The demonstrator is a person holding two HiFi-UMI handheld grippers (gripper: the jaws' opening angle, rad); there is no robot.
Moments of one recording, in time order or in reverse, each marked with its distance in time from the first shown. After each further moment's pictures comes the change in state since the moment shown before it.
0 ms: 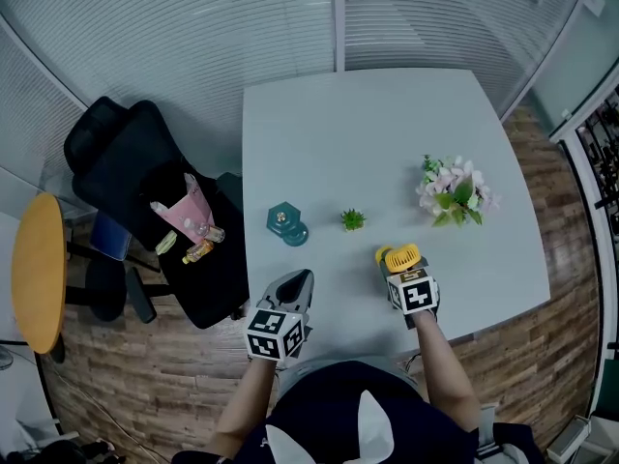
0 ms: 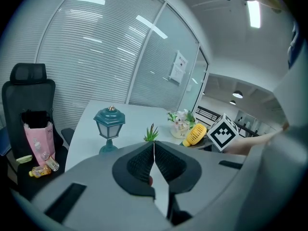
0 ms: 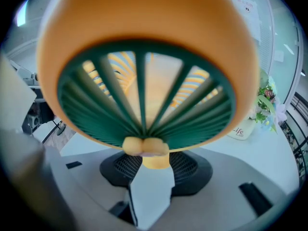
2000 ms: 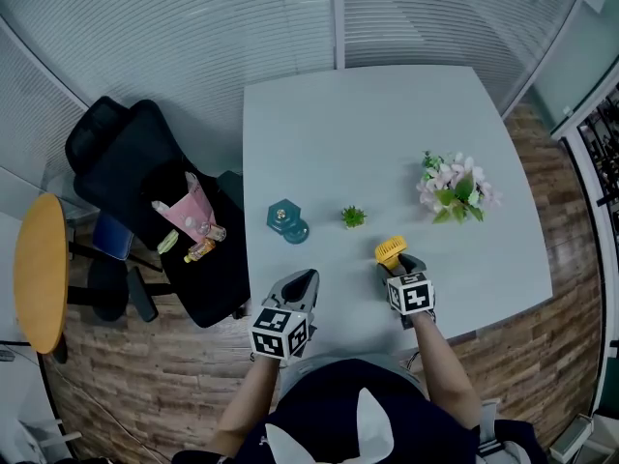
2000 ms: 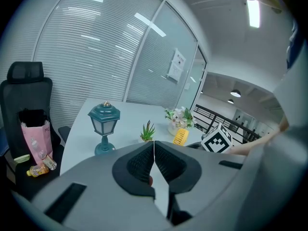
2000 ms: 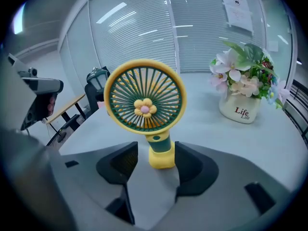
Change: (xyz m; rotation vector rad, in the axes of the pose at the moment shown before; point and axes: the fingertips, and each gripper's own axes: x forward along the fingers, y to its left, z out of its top) left arm 0.006 -0.009 -0.009 0.006 0.022 -0.022; right arm 0.023 -0.001 -0.031 0.071 -0.031 0.017
